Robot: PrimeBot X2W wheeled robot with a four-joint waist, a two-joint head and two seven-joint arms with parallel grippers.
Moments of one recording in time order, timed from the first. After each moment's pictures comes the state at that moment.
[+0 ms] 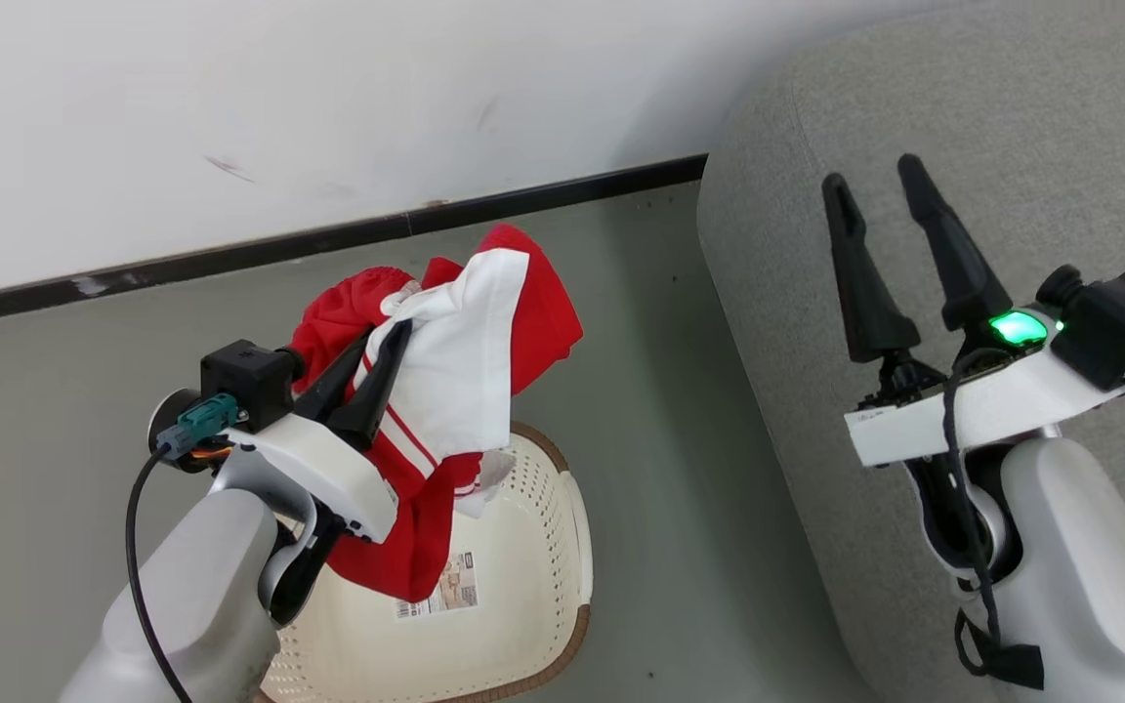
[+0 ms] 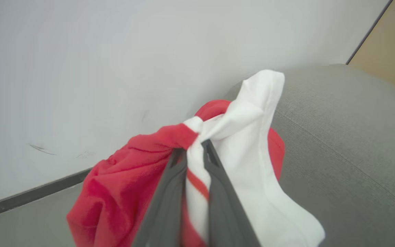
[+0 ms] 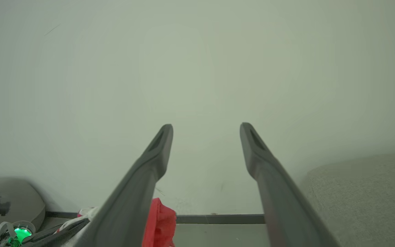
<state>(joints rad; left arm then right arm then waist) -0.60 0.18 -0.54 0.52 -0.62 -0.13 -0.22 -0.41 -0.07 0.16 0.03 0.35 0.12 -0.26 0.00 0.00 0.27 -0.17</state>
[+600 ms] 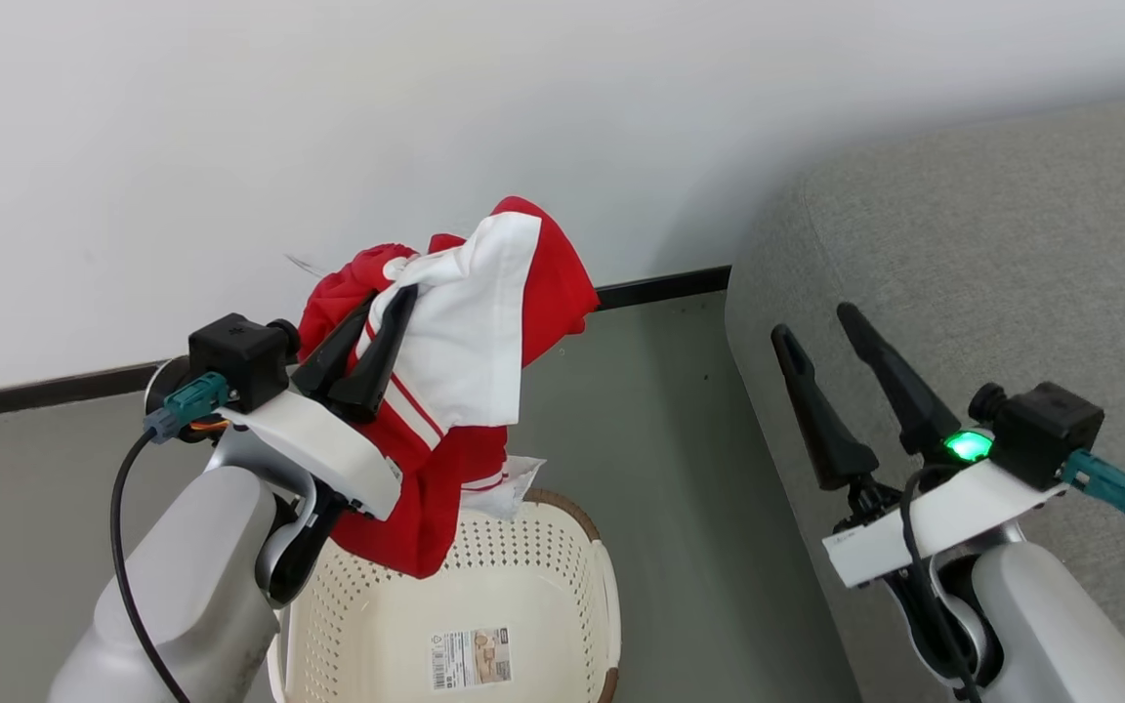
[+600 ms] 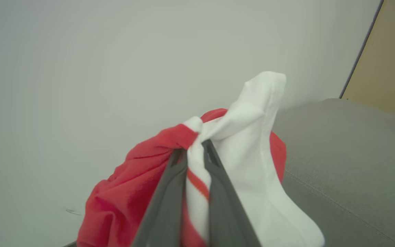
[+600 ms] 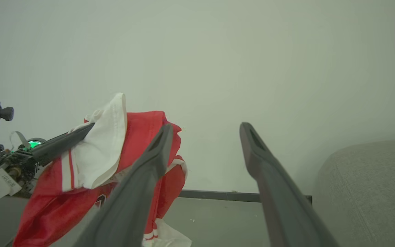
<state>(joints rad) -0.61 0.19 -0.53 0.44 -0.62 -0.13 -0.22 -0.27 -0.12 0.26 0.05 0.40 0.12 -0.26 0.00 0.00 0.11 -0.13</state>
